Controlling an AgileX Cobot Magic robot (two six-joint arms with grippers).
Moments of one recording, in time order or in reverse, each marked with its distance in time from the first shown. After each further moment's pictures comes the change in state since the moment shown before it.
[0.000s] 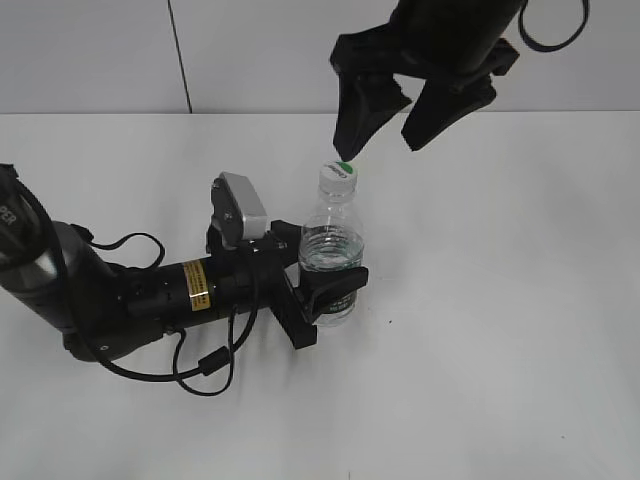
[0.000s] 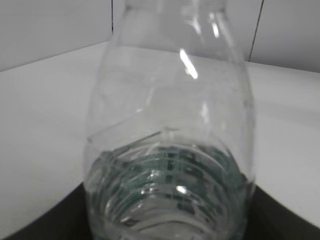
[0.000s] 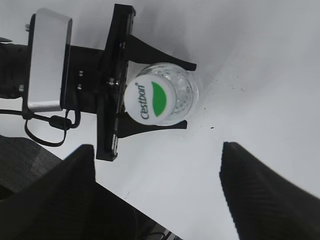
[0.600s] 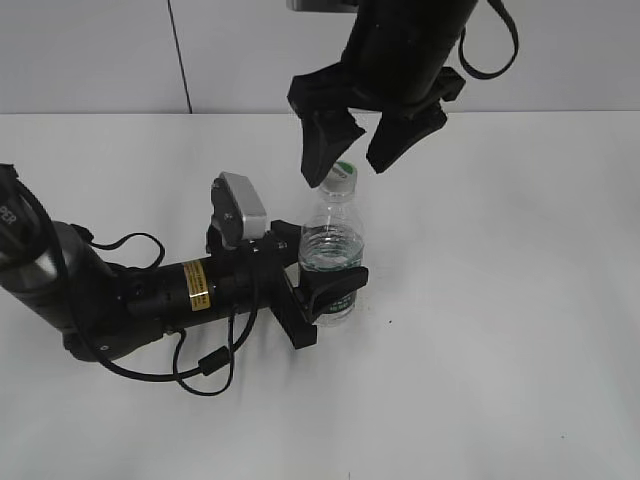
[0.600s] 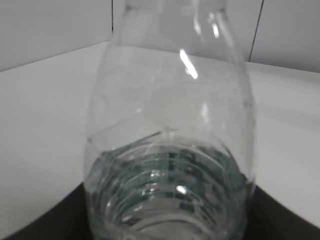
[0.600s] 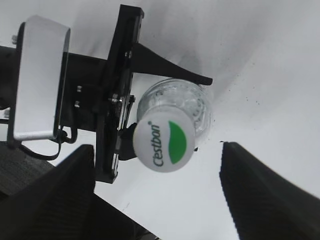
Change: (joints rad) left arm 0.000 0.000 0.000 0.000 -0.001 0.000; right arm 0.045 0.125 -0.075 -0.009 0.002 0.001
